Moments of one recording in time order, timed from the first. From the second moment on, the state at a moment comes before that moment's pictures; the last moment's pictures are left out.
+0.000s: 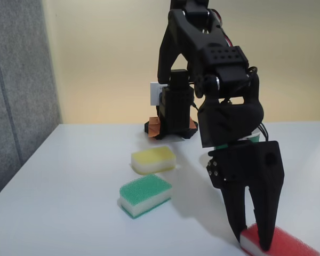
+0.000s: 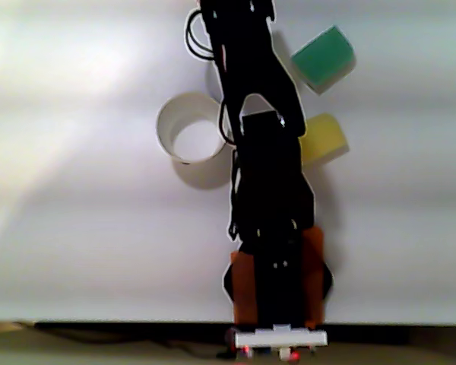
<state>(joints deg) -6.6 64.1 96.7 22.2 -20.4</state>
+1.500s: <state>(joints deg) -14.9 105.0 84.6 99.5 -6.4</state>
